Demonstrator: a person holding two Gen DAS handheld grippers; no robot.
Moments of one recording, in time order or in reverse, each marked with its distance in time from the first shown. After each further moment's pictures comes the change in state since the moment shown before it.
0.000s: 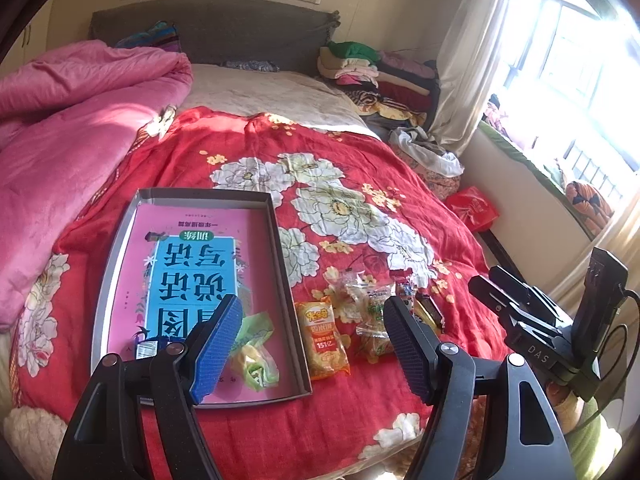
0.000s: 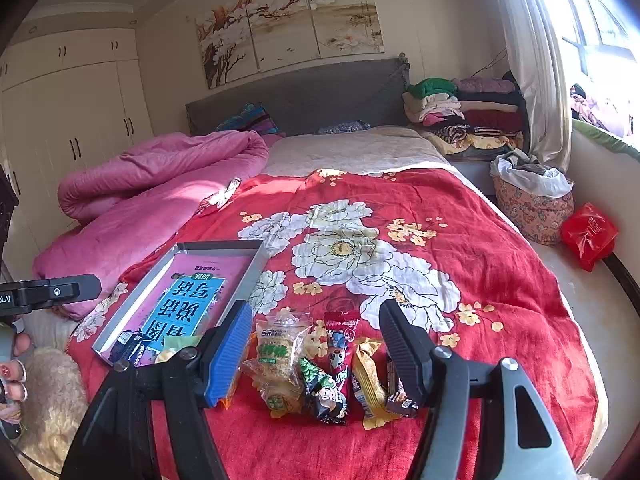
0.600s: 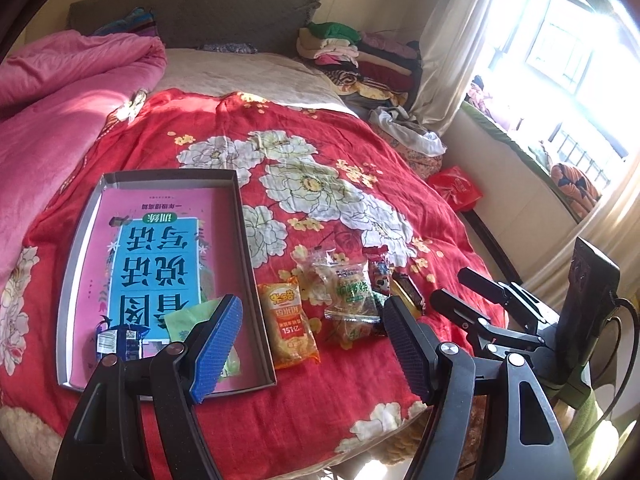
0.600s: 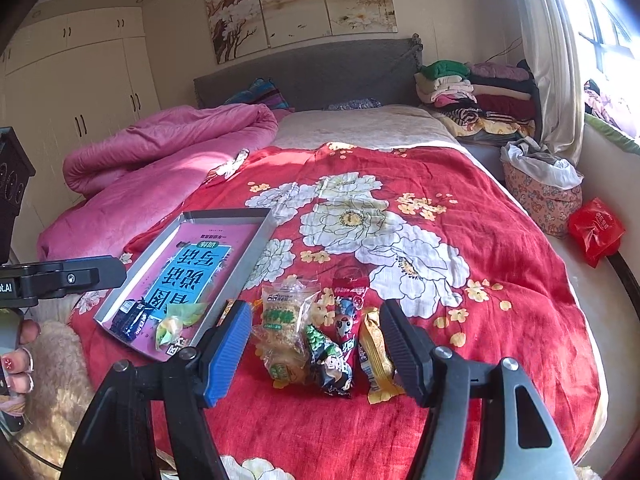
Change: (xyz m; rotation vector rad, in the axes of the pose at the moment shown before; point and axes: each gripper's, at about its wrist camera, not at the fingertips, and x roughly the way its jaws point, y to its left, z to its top) left arm 0.023 -0.021 -0.009 0.027 0.073 -0.065; right arm 0.008 0.010 -0.017 -0.046 0.109 0.028
